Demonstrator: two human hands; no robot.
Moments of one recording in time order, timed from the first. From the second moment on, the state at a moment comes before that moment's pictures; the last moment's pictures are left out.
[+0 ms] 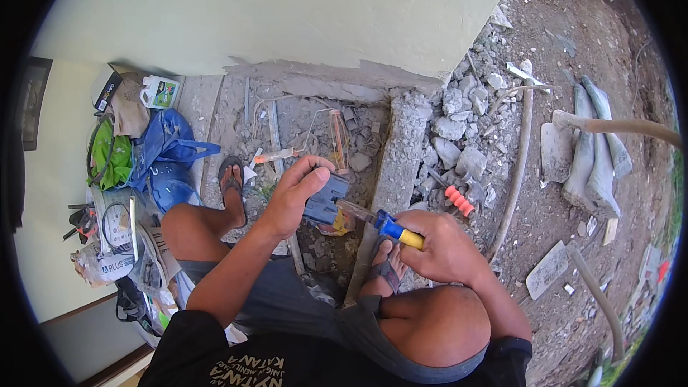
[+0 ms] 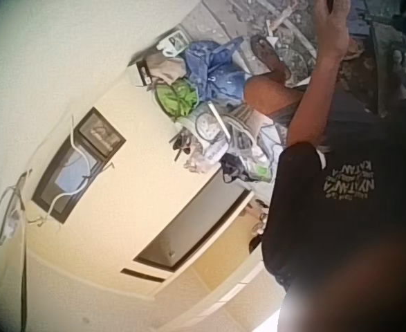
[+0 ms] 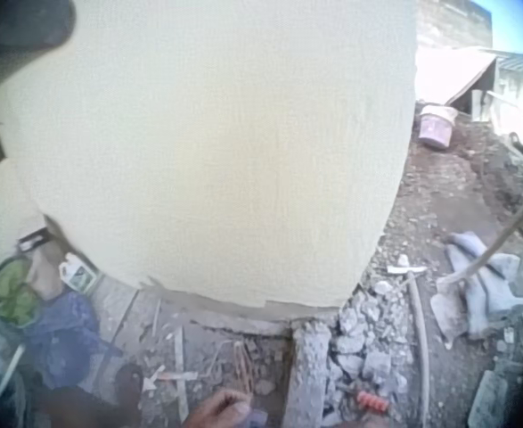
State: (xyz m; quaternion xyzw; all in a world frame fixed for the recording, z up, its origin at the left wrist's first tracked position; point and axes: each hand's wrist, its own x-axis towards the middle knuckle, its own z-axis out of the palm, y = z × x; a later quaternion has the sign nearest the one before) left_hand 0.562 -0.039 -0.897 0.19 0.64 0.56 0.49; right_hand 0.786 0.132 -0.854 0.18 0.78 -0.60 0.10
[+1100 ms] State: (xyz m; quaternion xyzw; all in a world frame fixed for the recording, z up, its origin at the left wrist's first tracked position) left_hand 0.555 -0.034 -0.907 0.08 0.58 0.56 0.58; right_hand 0.778 0.107 -0.876 0.09 0.94 -0.32 0.07
